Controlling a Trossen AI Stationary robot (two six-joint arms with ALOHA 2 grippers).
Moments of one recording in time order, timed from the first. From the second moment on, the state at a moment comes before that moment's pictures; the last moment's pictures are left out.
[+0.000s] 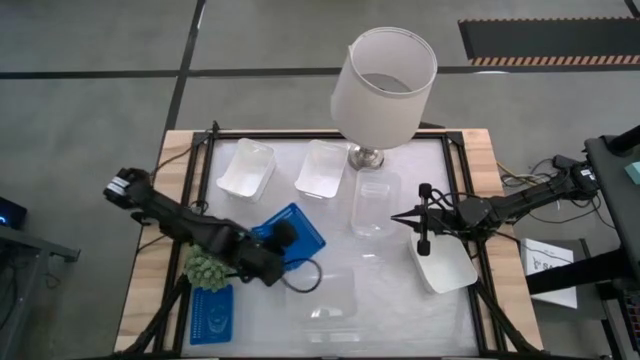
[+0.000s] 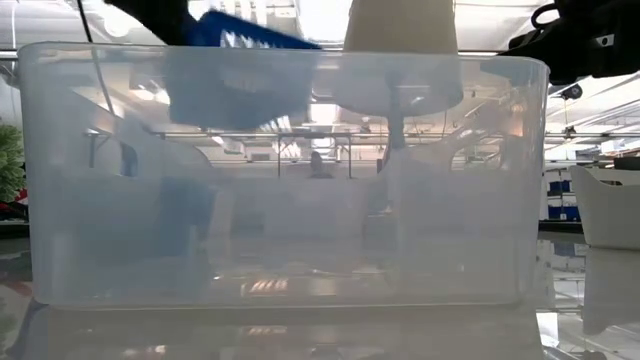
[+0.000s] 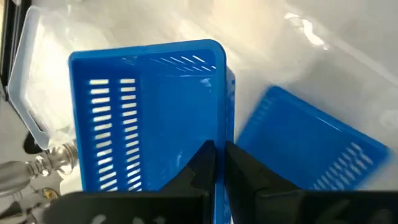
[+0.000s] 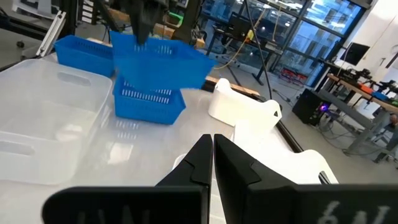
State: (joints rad) left arm -0.48 1.49 1.35 -0.99 -0.37 0.55; right arm 0.29 0.61 0.21 0.28 0.34 -0.30
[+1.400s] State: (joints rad) left arm -0.55 1.36 1.01 -1.03 -0.41 0.35; right arm 0.29 0.61 0.21 0.28 0.34 -0.28
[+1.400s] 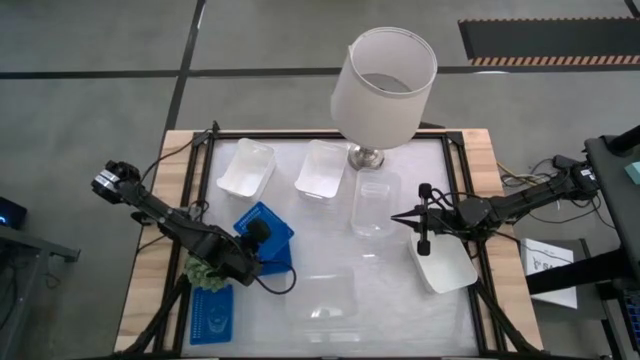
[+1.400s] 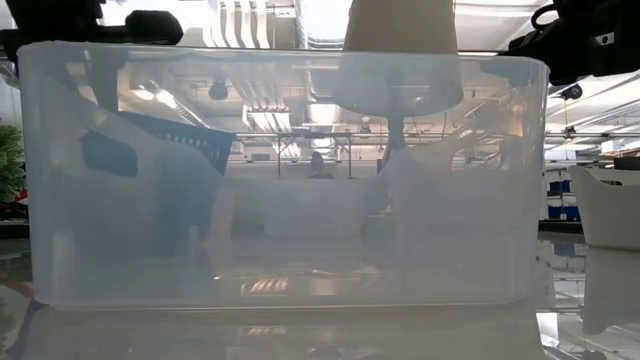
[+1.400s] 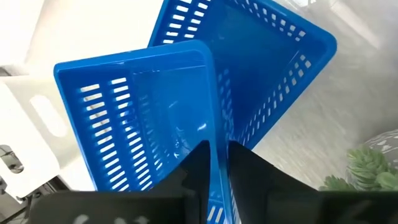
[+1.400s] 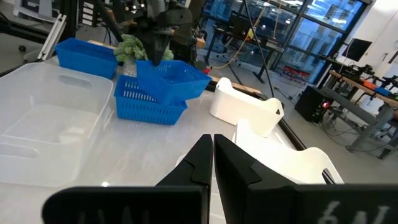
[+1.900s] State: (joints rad) left arm -0.55 1.36 1.02 -1.03 -0.41 0.24; right arm 0.29 0.61 0.21 0.28 0.34 -0.27
